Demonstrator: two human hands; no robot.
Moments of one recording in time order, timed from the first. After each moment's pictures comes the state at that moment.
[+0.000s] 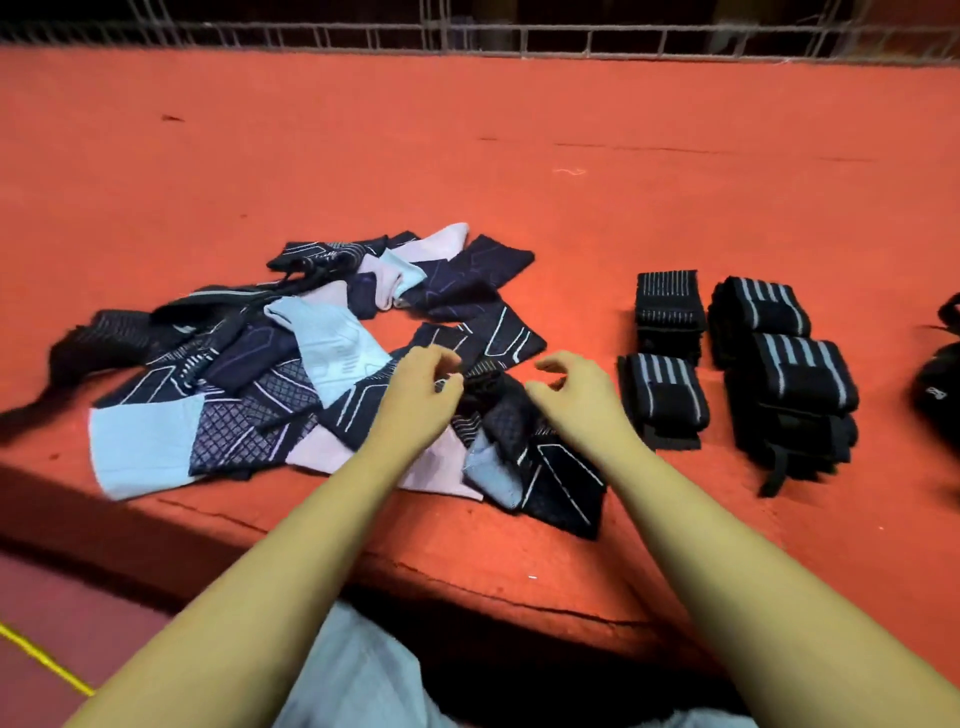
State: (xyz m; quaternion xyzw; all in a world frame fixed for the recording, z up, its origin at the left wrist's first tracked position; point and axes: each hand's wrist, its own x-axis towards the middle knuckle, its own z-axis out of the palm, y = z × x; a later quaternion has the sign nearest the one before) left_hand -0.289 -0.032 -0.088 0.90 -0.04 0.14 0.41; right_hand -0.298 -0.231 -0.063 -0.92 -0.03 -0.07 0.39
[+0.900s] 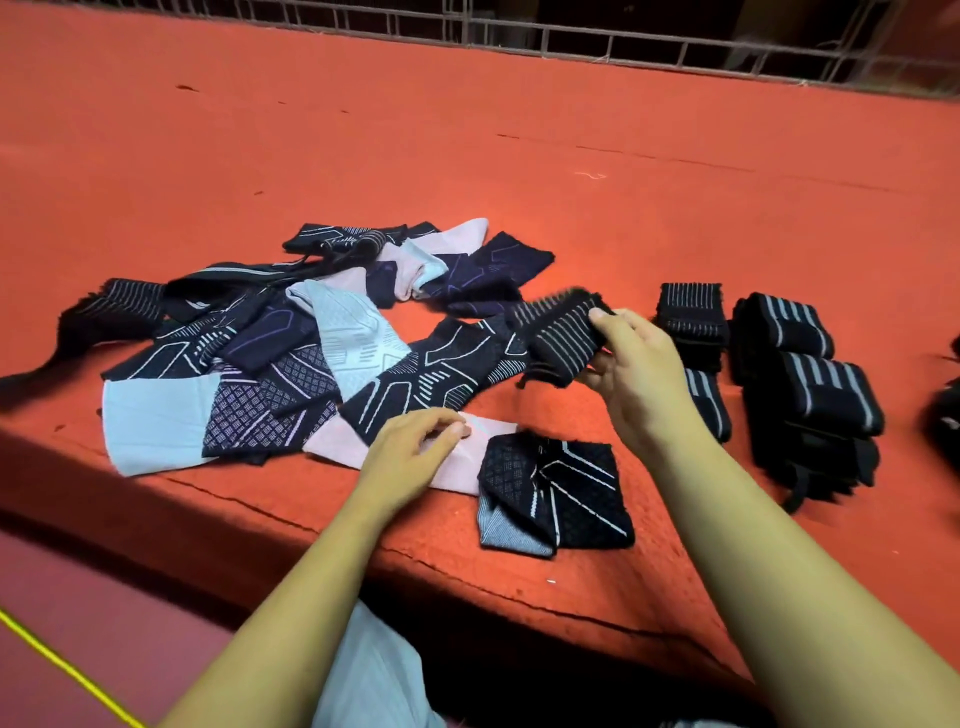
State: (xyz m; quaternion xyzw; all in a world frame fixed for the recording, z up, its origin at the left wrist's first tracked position) left_hand -0.328 0.005 -0.142 0.87 -0.10 0.10 0.47; right_hand -0.311 -0.220 -0.009 -0.64 0.01 -0.05 0.77
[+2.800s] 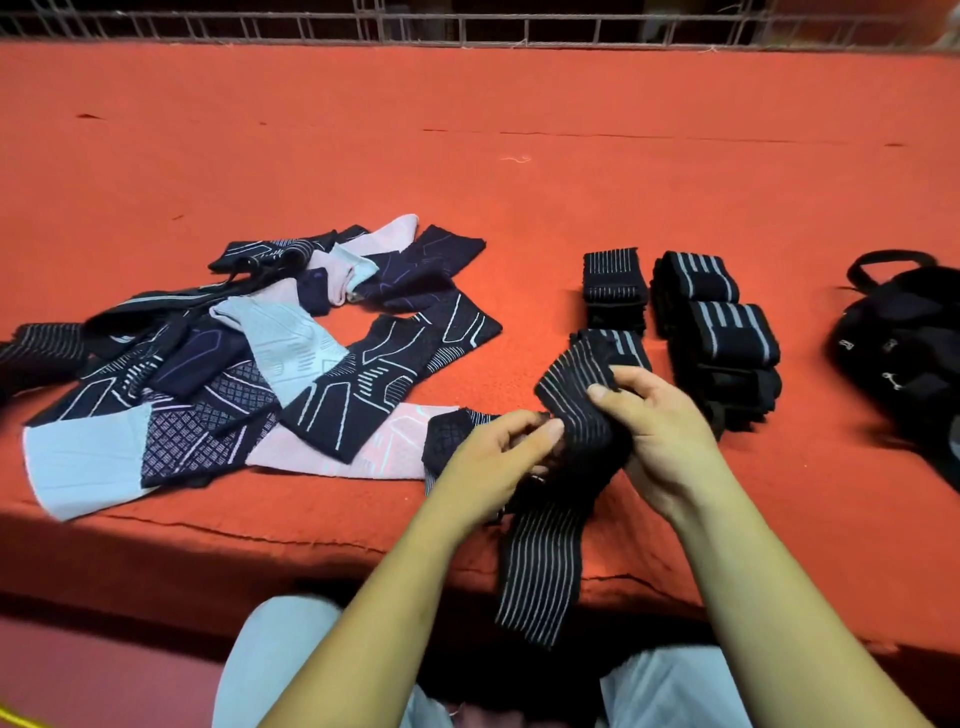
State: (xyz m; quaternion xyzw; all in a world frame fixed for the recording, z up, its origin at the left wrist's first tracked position) left_hand -0.389 -0.127 -0.075 0.71 -0.15 -0.14 0.68; right_hand -0.391 -0.300 -0.048 -0.58 0.09 -0.04 0.81
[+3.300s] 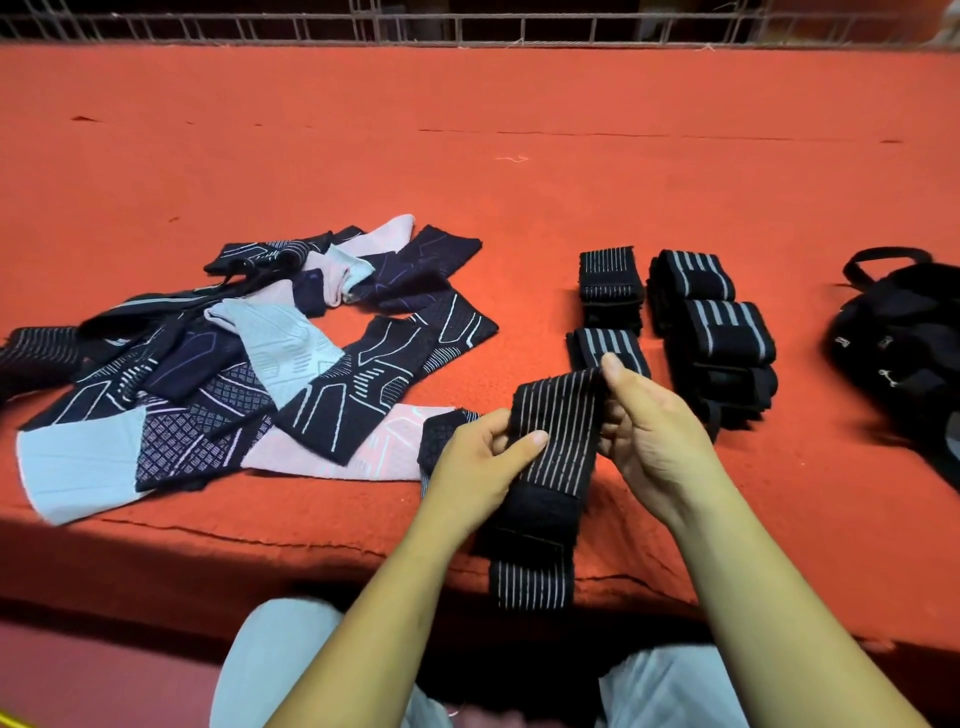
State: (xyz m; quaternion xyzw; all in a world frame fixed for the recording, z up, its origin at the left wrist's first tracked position) left_hand -0.379 -0.126 -0.100 0.72 -0.13 -0.06 0.68; right_hand -0.401 -0.294 -0.039 -0.59 0.09 0.00 0.80
